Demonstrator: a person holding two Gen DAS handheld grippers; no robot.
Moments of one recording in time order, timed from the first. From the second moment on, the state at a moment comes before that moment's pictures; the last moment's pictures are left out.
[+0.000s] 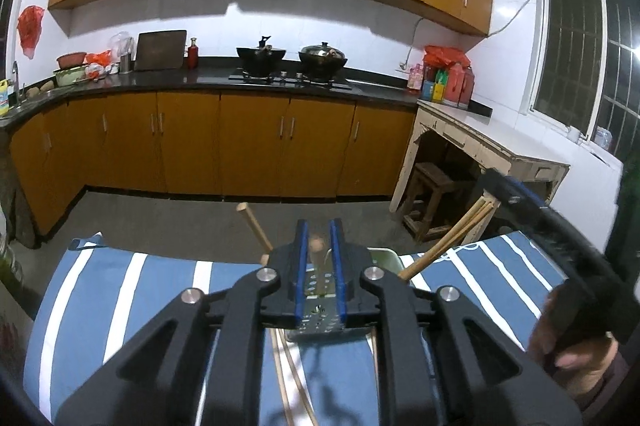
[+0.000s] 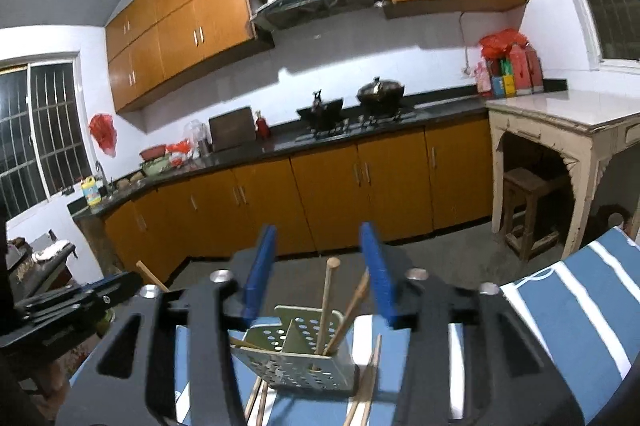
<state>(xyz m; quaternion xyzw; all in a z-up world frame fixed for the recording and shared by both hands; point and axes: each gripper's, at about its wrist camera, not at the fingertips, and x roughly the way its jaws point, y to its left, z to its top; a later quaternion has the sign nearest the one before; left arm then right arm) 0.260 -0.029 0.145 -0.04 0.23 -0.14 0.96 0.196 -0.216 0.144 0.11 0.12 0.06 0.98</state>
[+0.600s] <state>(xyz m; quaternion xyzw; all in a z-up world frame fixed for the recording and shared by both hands) 0.166 0.018 0.067 -0.02 0.25 -0.07 0.97 0.145 -0.229 0.011 0.11 0.32 0.04 0.94</state>
